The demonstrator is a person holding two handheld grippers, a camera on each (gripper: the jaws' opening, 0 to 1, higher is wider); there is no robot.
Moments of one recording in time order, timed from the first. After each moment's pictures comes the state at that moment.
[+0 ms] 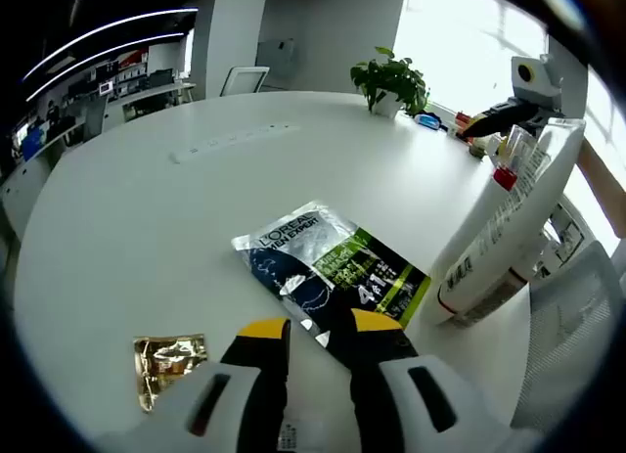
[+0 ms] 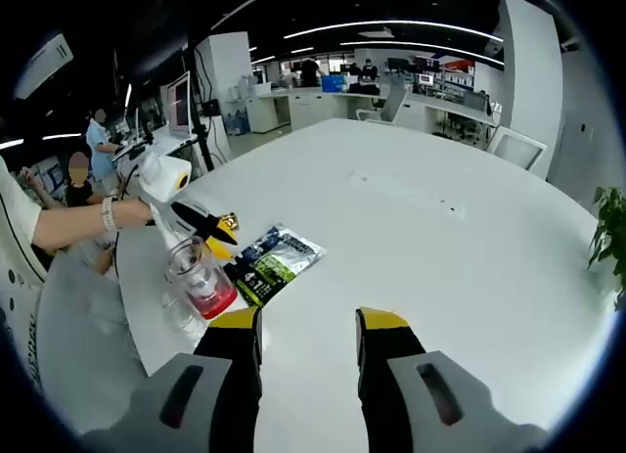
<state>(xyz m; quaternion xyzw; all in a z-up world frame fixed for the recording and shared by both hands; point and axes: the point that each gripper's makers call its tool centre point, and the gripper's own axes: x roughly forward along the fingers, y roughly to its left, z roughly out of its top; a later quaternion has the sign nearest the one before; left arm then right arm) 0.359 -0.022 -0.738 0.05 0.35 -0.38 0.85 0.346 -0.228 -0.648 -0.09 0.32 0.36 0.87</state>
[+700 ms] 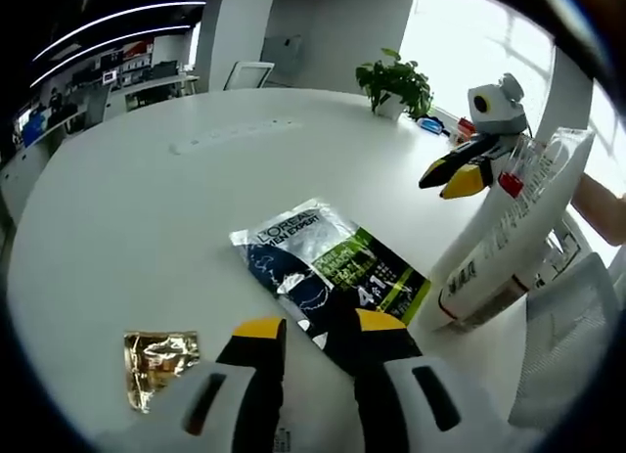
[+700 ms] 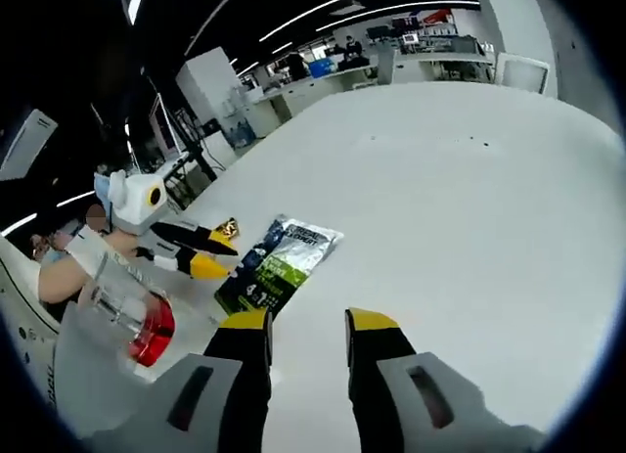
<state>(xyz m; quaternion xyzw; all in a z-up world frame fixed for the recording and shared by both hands) 0.365 -0.025 -0.744 0.03 0.36 -0.38 0.85 0.365 -0.184 -0.712 0.04 0.38 0.39 0.84</state>
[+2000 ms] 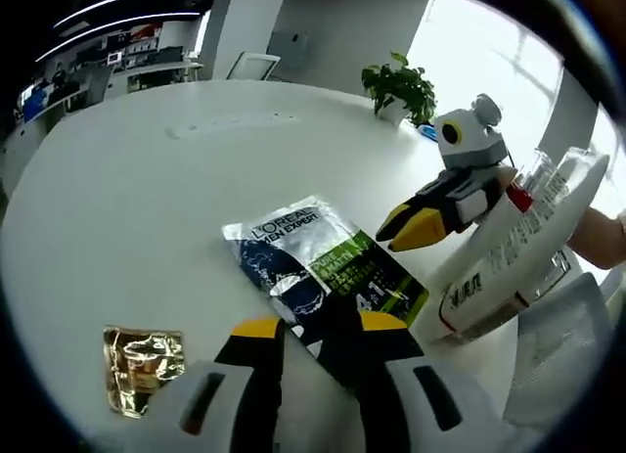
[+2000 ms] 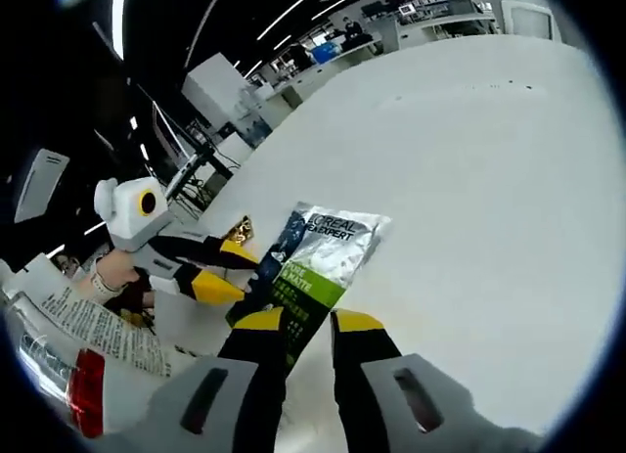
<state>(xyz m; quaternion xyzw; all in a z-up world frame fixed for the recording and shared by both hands) 0.367 -0.032 -0.752 0.00 0.38 -0.39 0.84 0.371 -0.120 -0.752 0.12 0.41 0.42 0.80</state>
